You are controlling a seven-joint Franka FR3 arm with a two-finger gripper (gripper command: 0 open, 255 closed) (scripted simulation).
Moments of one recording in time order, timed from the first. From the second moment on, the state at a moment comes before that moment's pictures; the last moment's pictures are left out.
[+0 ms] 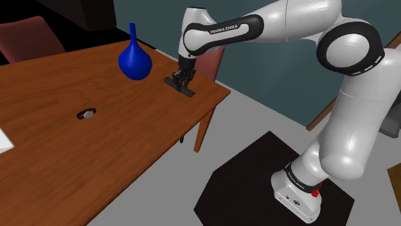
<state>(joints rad) 0.25 0.36 0.05 -1.72 0.07 2.07 0.05</state>
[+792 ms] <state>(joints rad) 0.43 0.51 0.11 -1.50 0.03 2.02 0.30</state>
